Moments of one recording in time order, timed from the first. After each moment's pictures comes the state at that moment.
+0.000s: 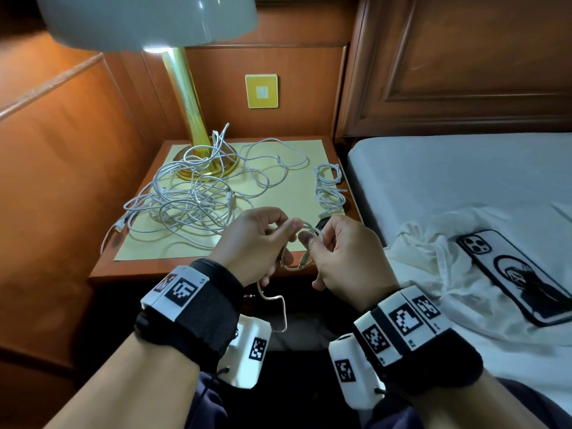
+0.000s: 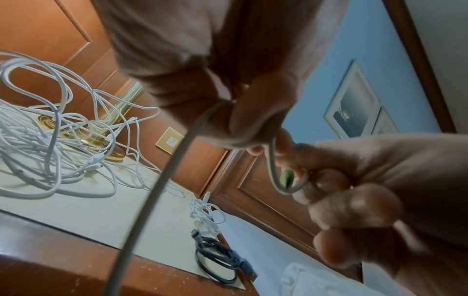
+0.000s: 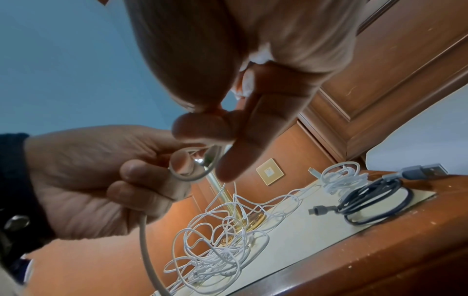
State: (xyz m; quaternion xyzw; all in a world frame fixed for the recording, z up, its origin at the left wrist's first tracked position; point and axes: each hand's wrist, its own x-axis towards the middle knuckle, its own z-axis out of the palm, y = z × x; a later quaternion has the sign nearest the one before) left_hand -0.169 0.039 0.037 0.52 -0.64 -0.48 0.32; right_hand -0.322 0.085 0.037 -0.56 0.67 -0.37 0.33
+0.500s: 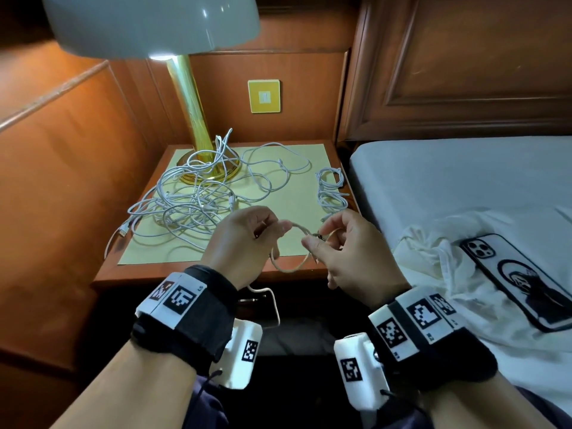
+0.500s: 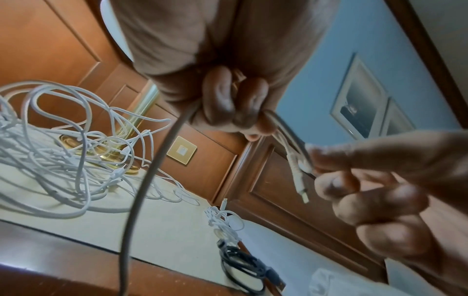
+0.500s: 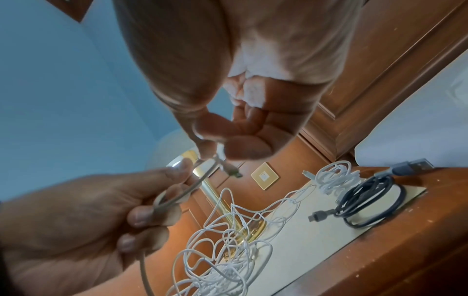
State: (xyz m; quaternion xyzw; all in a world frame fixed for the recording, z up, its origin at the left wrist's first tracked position) left_hand -0.156 0.035 0.037 0.54 -0.68 -0.35 0.34; right_hand -0.331 0.076 0.033 -0.55 0.65 -0.40 0.34
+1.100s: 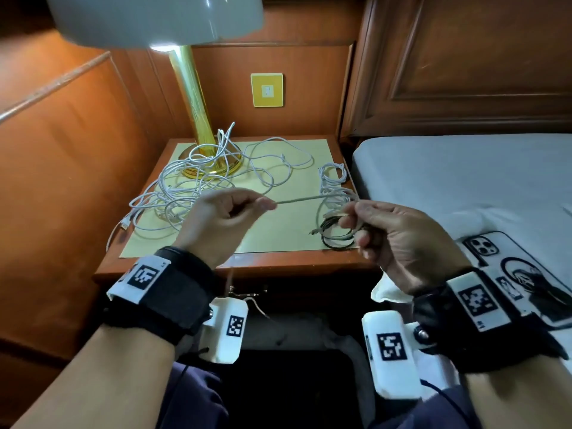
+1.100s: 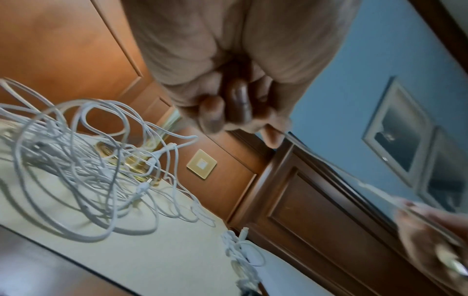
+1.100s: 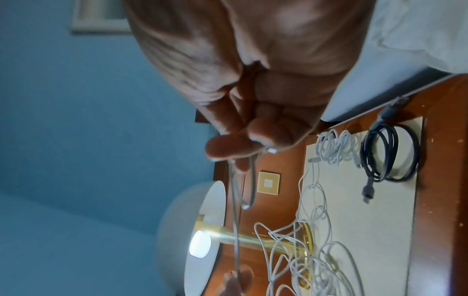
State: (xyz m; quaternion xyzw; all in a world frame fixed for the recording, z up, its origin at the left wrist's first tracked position) left_hand -0.129 0.021 0.044 0.50 -0.68 -0.34 0.42; right_hand -0.367 0.076 0.056 -0.33 0.51 -0.53 0.59
